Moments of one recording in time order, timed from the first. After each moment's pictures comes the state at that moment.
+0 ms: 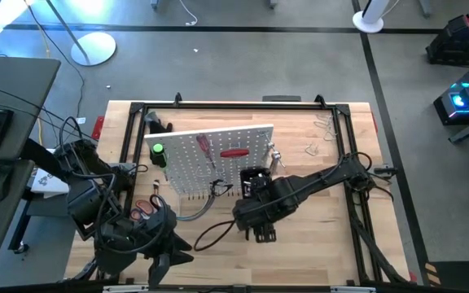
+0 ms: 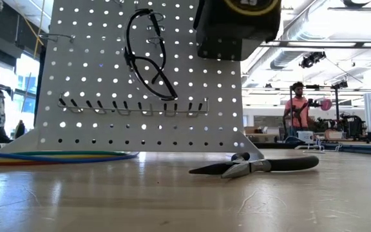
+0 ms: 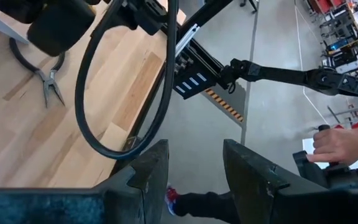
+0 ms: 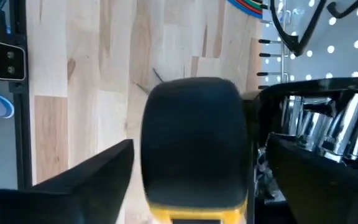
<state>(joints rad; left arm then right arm) -0.86 1.63 1.95 -0.98 -0.51 -1.24 0.40 2.13 2.32 -1.56 0.13 0.30</state>
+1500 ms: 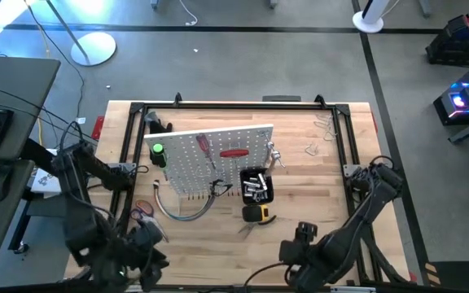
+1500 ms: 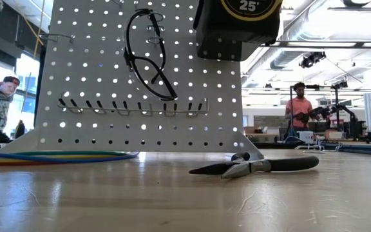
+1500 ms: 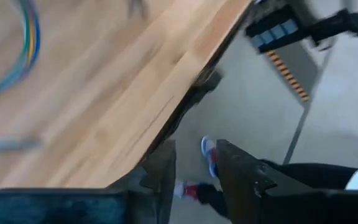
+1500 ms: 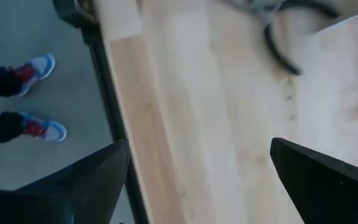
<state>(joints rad) -1.04 1.62 1.72 -1.18 -0.48 -1.68 0.82 1.94 1.90 -1.36 0.19 1.02</state>
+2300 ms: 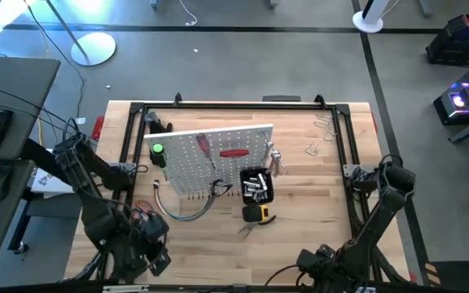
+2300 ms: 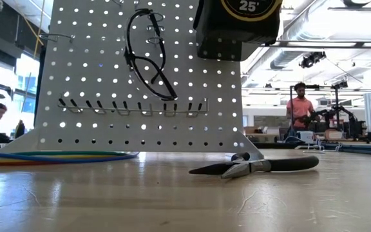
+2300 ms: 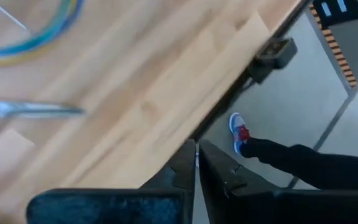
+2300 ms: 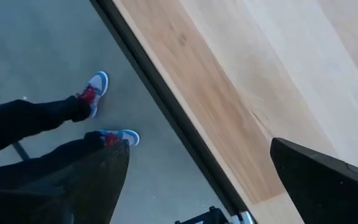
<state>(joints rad) -0.95 1.53 1.43 -1.07 -0.28 -1.71 0.99 1.86 1.47 -0.87 0.11 1.58</state>
